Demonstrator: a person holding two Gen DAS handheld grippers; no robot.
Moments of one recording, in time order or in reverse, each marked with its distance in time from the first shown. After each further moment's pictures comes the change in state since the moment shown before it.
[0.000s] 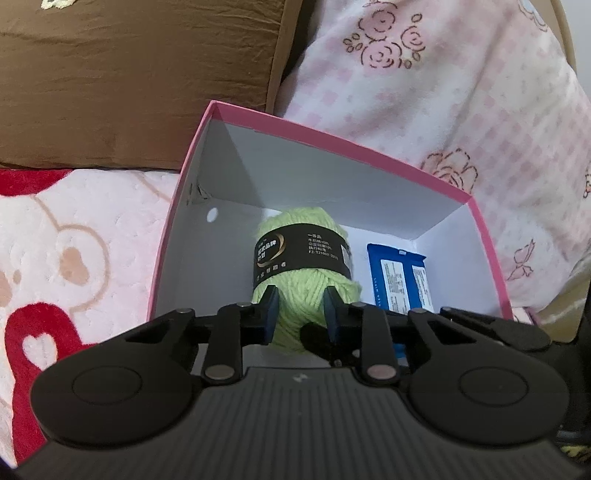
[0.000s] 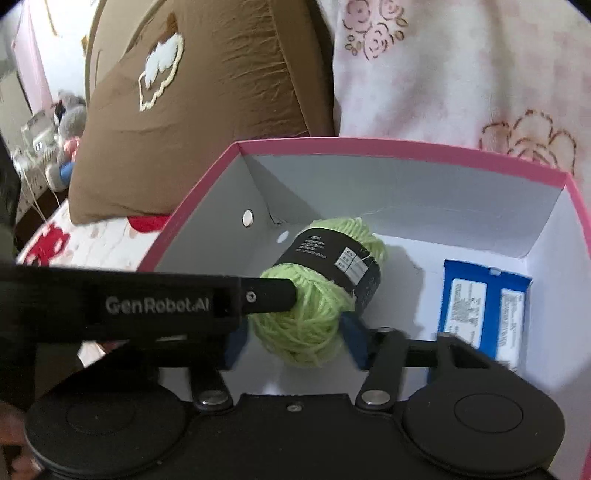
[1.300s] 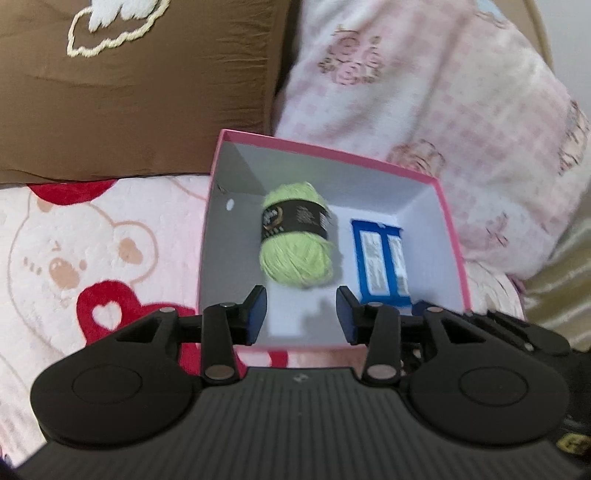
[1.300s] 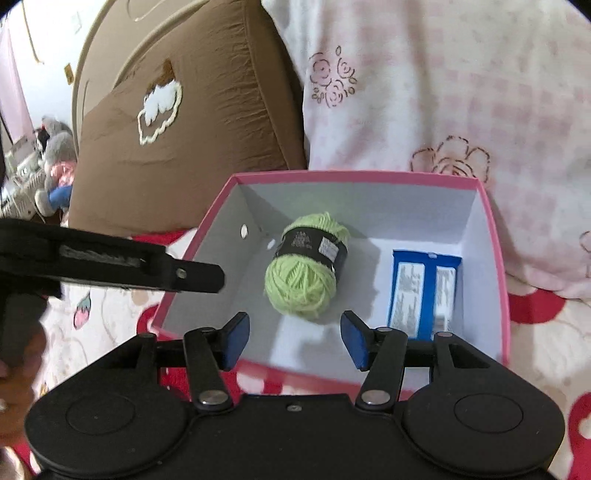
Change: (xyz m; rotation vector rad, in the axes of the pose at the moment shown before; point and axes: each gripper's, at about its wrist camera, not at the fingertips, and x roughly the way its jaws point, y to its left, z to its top) left arm -0.095 -0.027 0.006 0.066 0.098 0.062; right arm -0.087 0.019 -0.018 0.095 -0.029 -0.075
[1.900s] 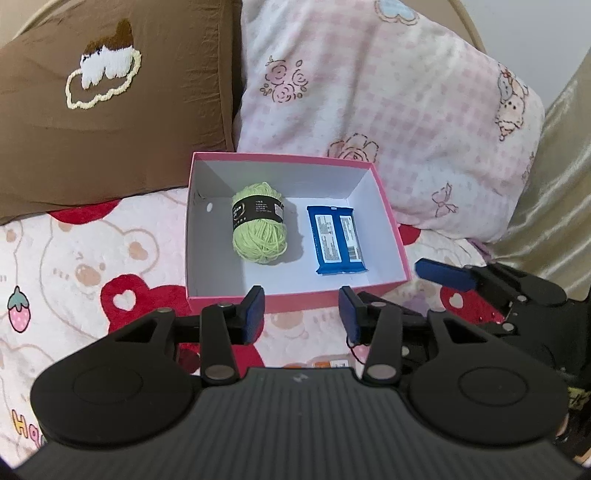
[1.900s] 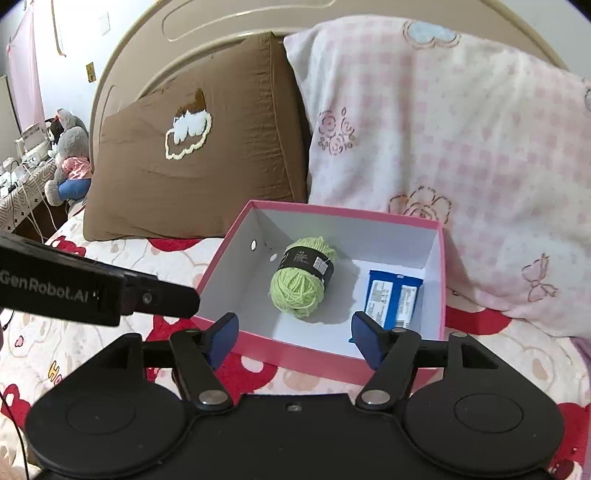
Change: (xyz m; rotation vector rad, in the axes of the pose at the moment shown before) left arm -0.097 -0.057 -0.018 0.120 -0.001 0.005; right arm -0.094 0.018 0.001 -0.076 -0.052 -0.044
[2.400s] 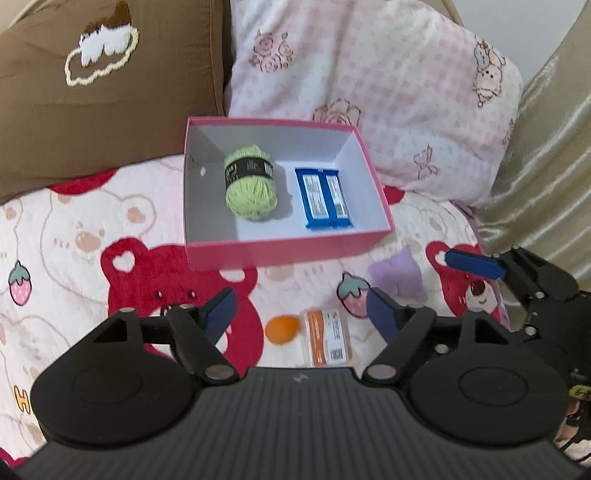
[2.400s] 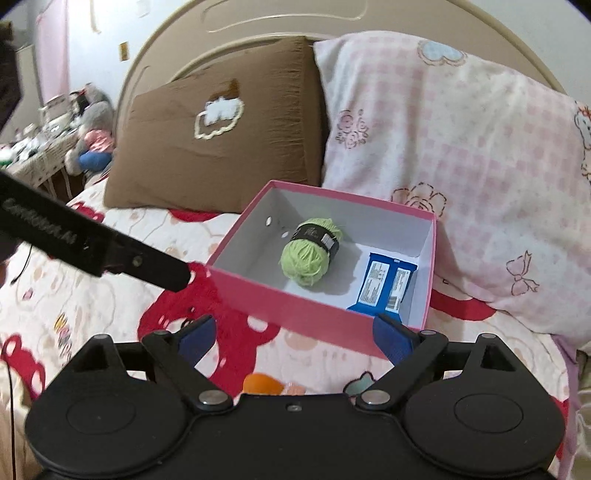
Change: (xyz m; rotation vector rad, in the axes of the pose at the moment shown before) left arm -0.025 0.004 -0.037 0.025 0.076 -0.047; right arm -0.053 0.010 -0.046 -0.125 -0.003 0.016
